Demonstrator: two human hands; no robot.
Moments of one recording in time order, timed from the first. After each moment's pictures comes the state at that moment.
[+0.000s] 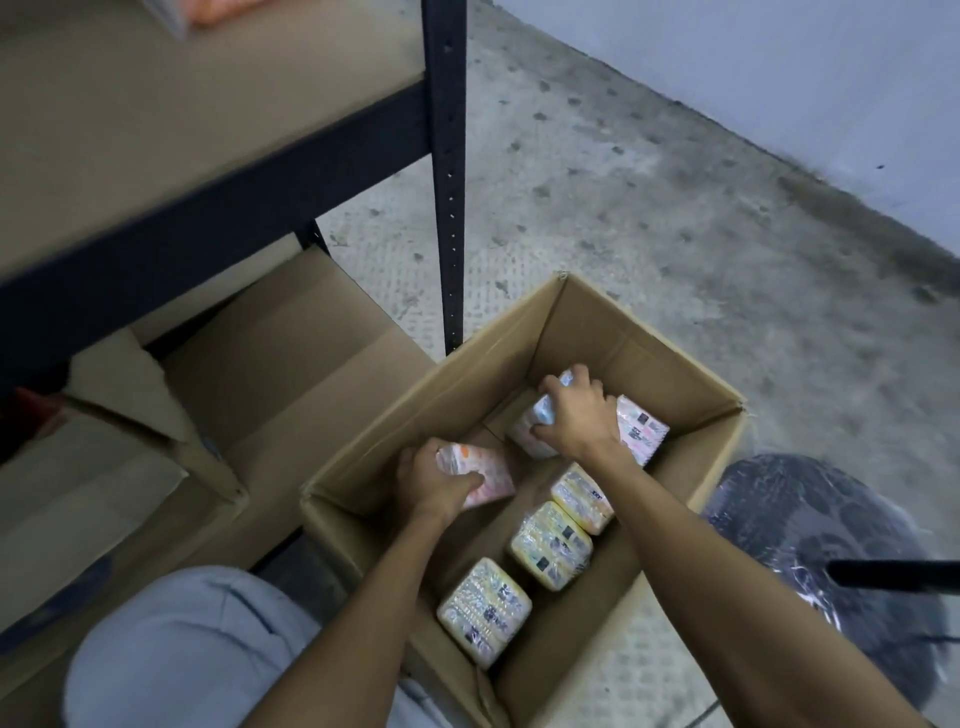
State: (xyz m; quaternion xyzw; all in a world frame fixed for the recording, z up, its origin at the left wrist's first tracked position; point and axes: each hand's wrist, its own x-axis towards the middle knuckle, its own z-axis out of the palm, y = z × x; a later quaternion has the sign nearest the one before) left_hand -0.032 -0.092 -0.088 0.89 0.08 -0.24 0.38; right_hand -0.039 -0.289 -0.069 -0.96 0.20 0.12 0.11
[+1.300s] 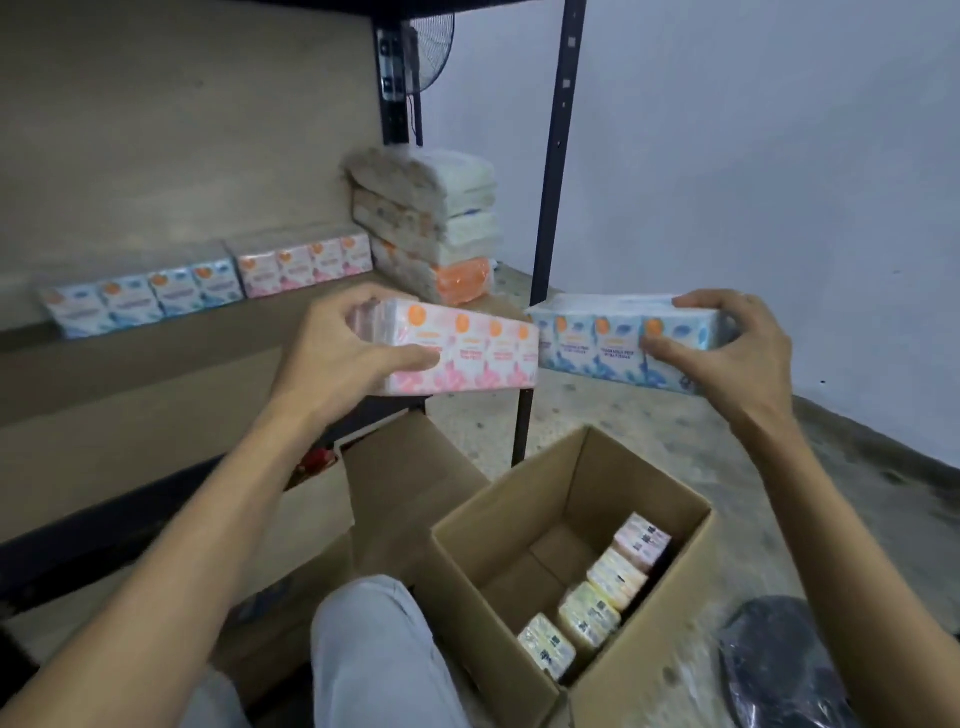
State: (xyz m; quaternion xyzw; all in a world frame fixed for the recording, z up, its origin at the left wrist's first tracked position) left_hand -0.093 0.098 0.319 0.81 -0.19 0.09 0.55; right_hand -0.170 -0.234 0.290 -0.82 0.09 -0.41 0.38
